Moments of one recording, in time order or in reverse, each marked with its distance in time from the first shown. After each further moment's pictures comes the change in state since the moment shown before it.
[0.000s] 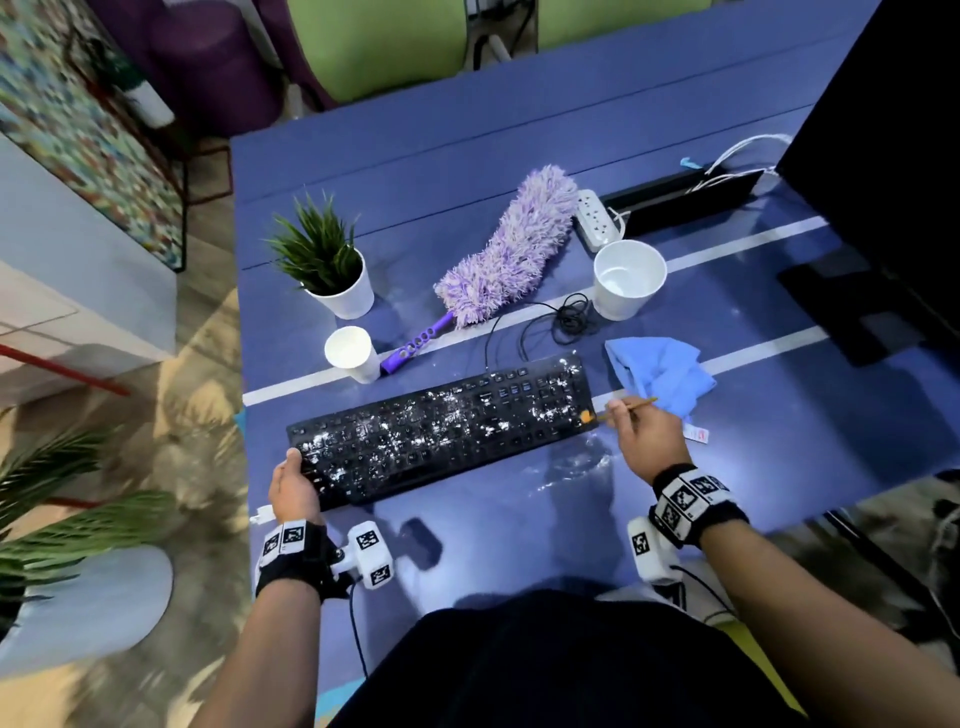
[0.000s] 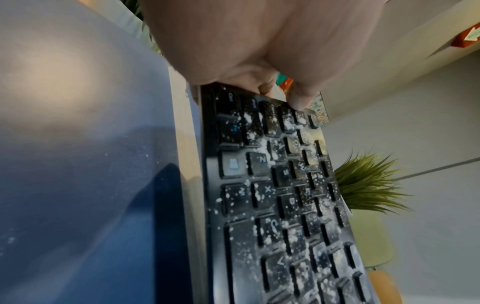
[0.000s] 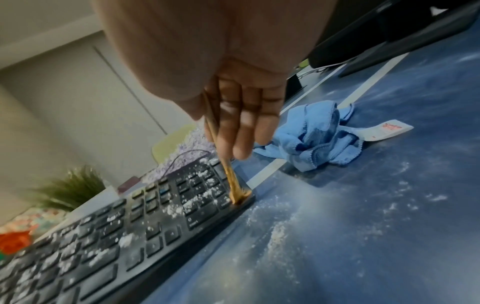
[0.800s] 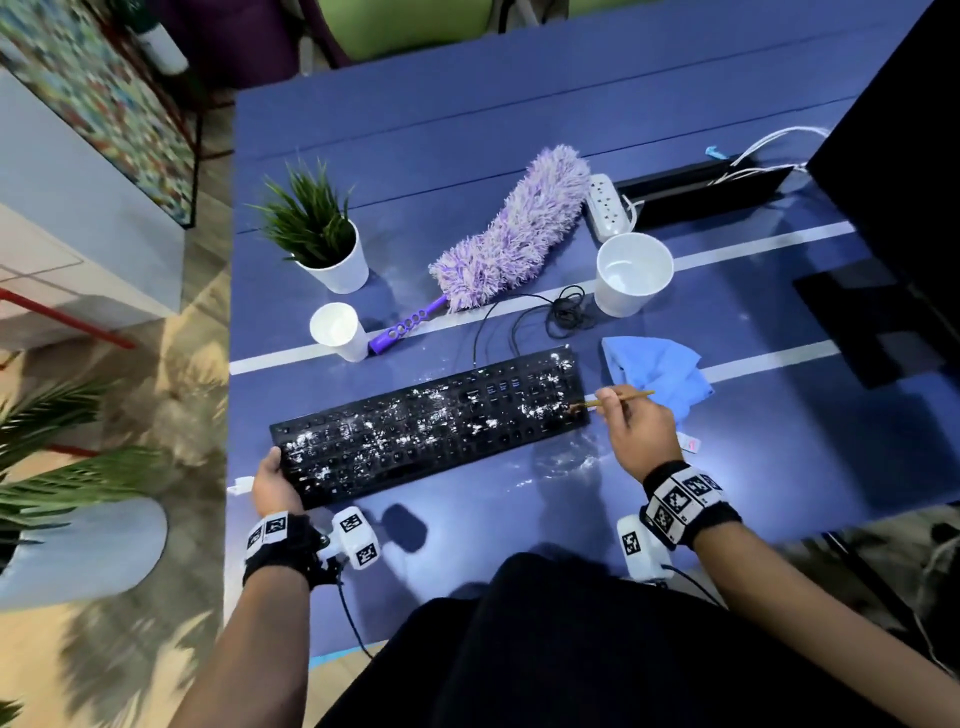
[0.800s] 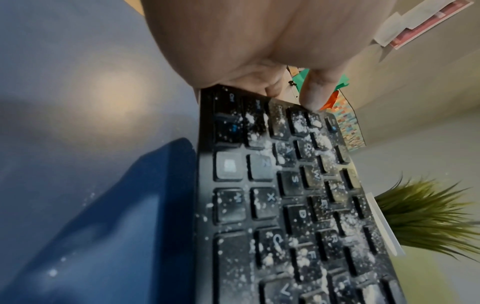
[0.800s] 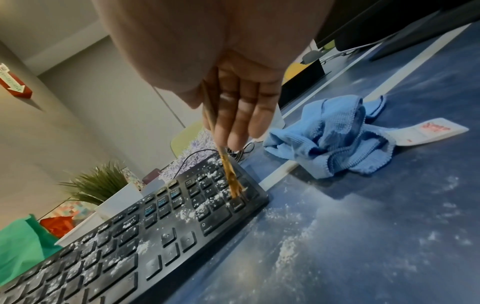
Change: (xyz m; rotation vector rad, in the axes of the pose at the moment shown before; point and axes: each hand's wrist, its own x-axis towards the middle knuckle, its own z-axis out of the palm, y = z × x) left_hand -0.008 -0.030 0.009 -0.447 0.059 -0.247; right_hand 0.021 0.008 -0.009 -0.022 -0.097 -0.024
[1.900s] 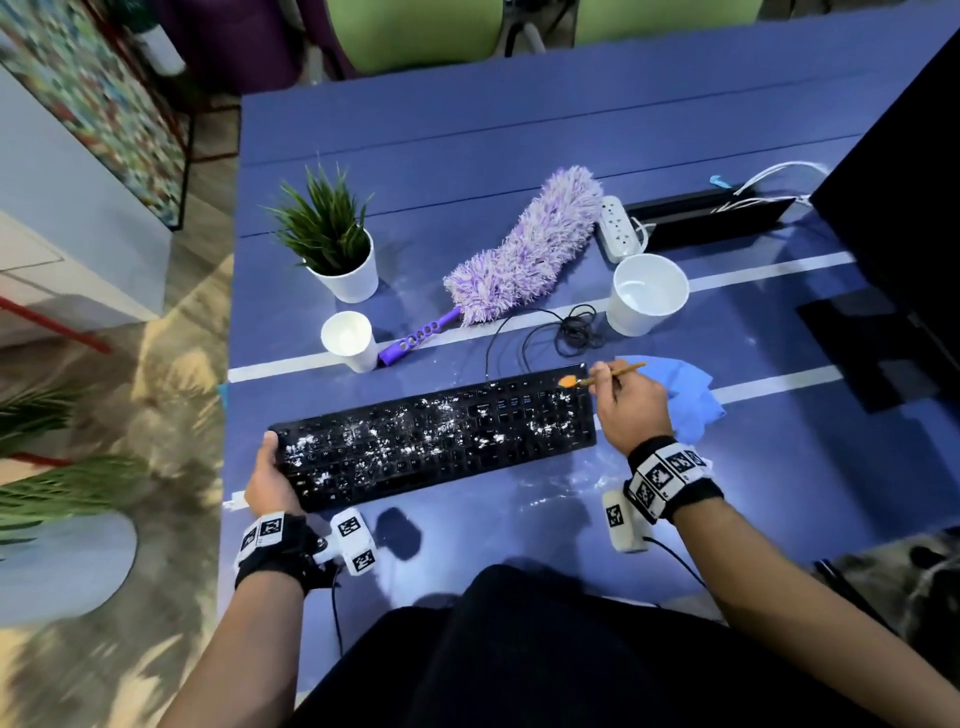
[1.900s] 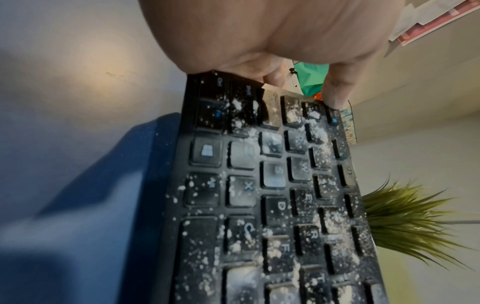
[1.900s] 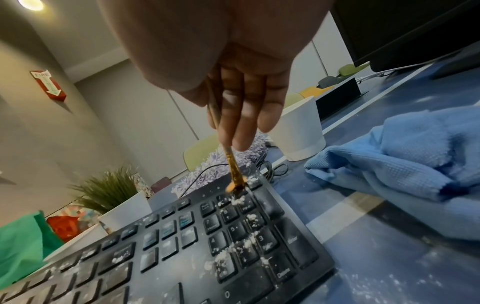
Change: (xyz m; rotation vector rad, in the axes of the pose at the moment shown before) left_hand 0.042 0.004 0.001 -0.151 -0.028 -0.043; right_hand 0.035 -0.055 0.016 0.024 0.146 -0.136
